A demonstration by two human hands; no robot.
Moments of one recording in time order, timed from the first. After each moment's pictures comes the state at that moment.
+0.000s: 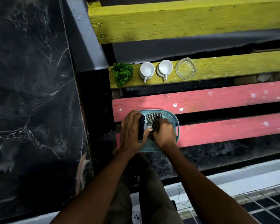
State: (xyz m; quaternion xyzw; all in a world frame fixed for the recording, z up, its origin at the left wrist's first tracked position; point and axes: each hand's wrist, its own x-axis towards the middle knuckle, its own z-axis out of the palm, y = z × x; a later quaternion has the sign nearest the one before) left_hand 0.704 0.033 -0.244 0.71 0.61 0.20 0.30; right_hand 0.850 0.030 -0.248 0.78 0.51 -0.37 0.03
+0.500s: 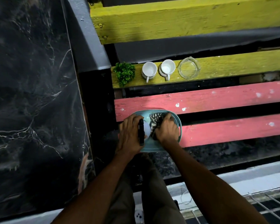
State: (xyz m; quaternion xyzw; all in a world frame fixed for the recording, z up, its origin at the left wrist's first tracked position) left_hand 0.690 0.028 -0.242 0.73 0.62 0.06 0.28; right_hand 0.851 0.045 -0.255 0.80 0.49 -0.31 0.14
